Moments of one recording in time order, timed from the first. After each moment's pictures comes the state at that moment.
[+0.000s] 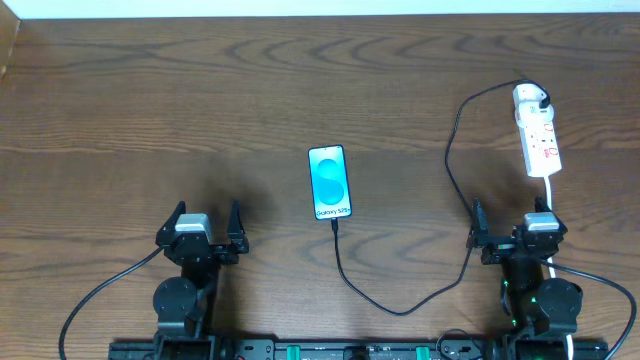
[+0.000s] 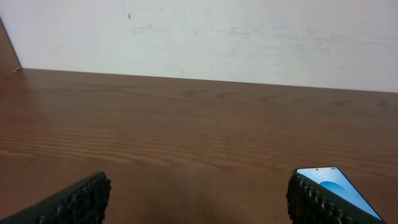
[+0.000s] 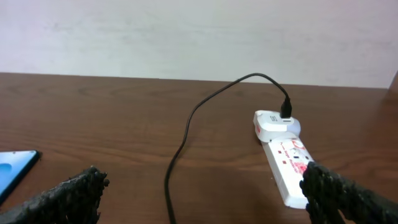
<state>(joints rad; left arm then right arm) -0.03 0.01 0.02 -0.12 -0.01 -0.07 -0.02 0.01 0.01 -0.07 -0.07 -0.03</state>
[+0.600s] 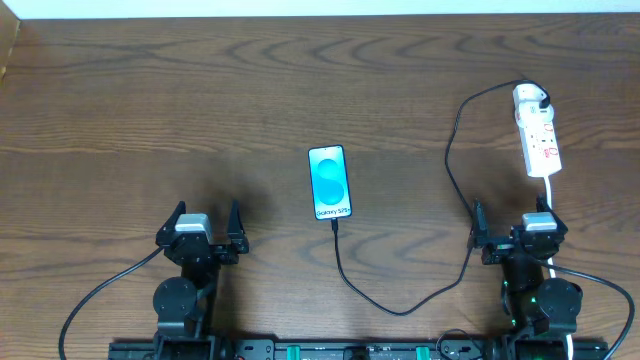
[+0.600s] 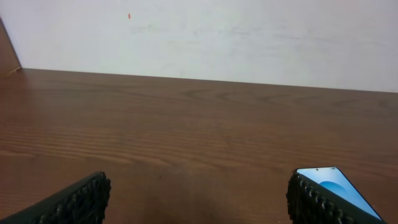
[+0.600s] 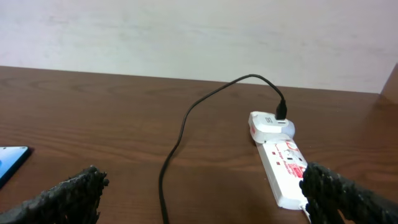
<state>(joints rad) -0.03 0.01 0.02 -0.12 -0.01 -0.07 -0.01 0.01 0.01 -0.07 -0.05 -0.05</state>
